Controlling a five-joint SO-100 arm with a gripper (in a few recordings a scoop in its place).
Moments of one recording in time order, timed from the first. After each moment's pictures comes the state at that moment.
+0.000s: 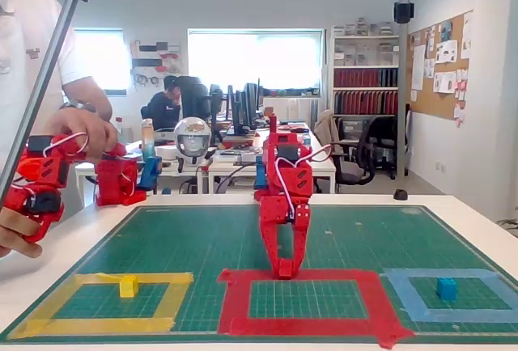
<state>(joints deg) -1.5 17.8 6.3 76.6 -97.2</state>
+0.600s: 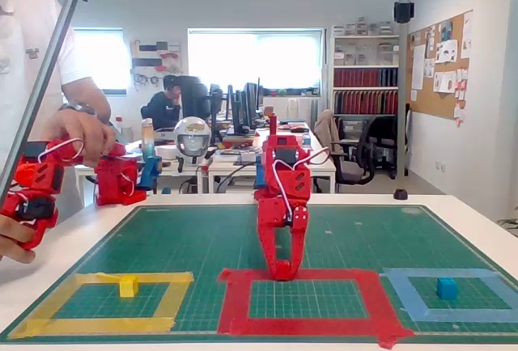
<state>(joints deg) -1.0 15.3 4.7 74.0 -97.1</state>
